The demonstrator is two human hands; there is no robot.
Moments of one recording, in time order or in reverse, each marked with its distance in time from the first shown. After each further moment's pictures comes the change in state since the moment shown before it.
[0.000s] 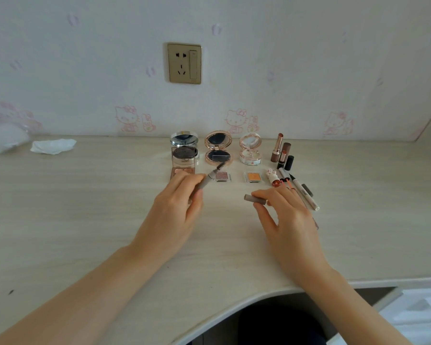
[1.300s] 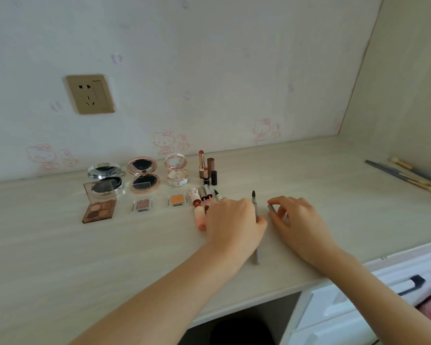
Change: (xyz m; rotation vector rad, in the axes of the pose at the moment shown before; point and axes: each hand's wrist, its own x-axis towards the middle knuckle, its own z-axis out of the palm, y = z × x) left_hand 0.068 0.163 0.179 0.381 -0.391 -0.127; right_hand -0.003 0.158 -0.103 -0.200 -0.210 0.326
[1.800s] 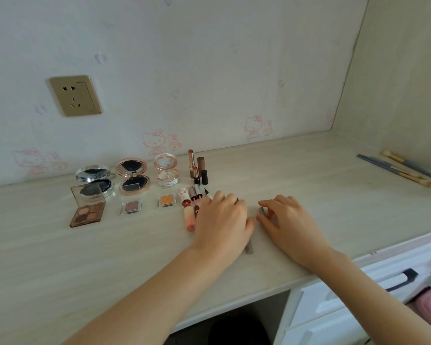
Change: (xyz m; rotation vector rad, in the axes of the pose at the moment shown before) left_hand -0.001 -0.006 0.003 0.051 0.017 0.251; right_hand -0.003 0.004 -0.001 -0.044 -0.053 -0.059
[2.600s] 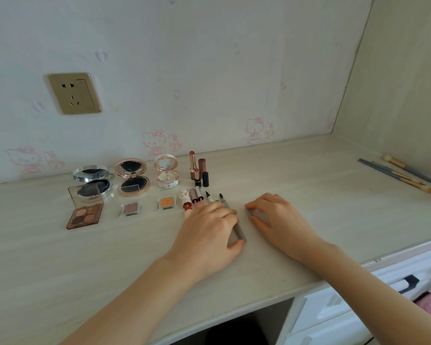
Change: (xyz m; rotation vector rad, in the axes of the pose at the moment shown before) left_hand -0.017 -0.039 0.003 -0.108 -0.082 0.161; right_hand 0.022 -0.006 0.007 0.054 -0.087 -0.121
